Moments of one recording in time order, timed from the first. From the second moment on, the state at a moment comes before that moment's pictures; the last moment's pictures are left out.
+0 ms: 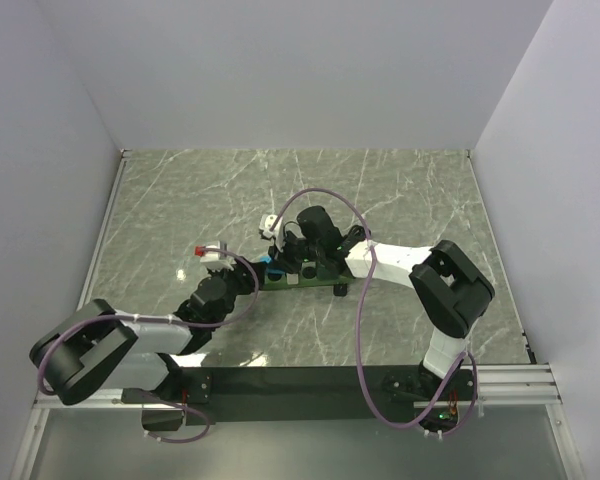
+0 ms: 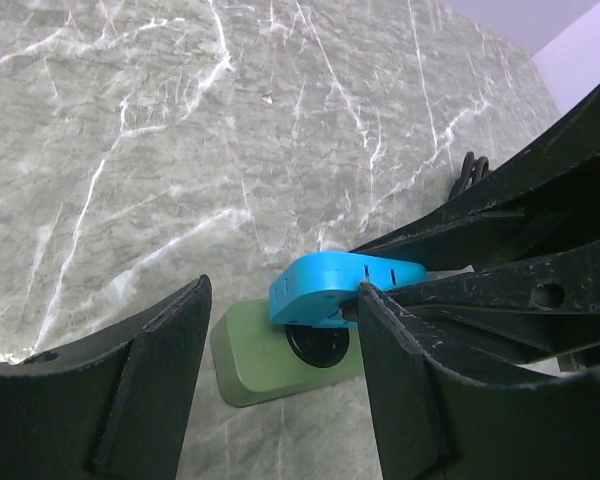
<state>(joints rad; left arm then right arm) -0.75 1.27 0.15 0.95 -0.40 -0.62 0.78 1.77 1.03 0.14 -0.50 -0.35</state>
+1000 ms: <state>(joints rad) -0.82 1.61 0.22 1.08 -0.50 -0.65 0.80 1.81 1.02 0.22 -0.39 -0.30</state>
